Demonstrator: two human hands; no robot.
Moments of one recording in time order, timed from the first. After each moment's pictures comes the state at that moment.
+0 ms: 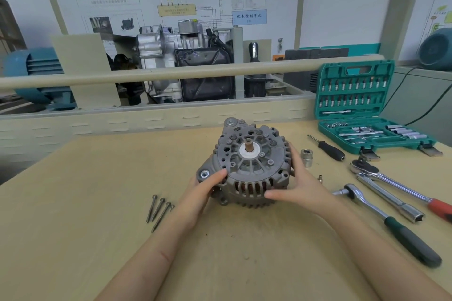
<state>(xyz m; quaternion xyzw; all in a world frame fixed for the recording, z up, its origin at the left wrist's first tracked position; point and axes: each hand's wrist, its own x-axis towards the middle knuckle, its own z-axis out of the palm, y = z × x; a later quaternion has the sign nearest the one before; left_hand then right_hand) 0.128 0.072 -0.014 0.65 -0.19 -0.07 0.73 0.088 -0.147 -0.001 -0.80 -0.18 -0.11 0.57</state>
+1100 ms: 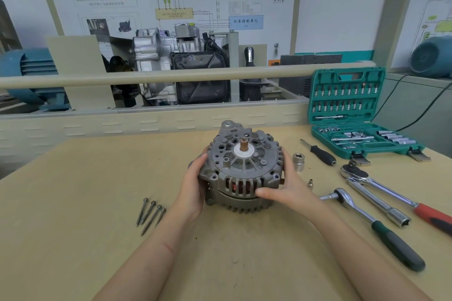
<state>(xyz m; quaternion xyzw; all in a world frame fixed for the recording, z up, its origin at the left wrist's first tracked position) 0.129 0.047 0.006 0.53 -0.11 -0.04 0.84 0.097 -0.146 -0.008 -0.81 -0.13 -0.13 0.56</state>
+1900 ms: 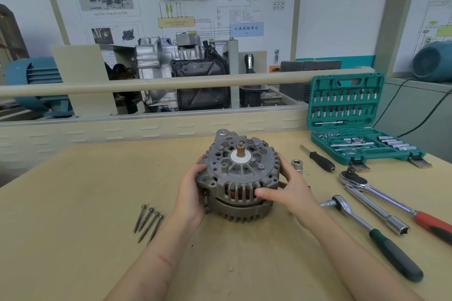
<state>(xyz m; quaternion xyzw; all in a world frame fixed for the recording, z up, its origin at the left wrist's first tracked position) 0.114 0.039 0.020 0.54 -0.01 -0.03 0.84 0.095 -0.146 -0.001 -0.76 -0.10 -0.15 0.63</state>
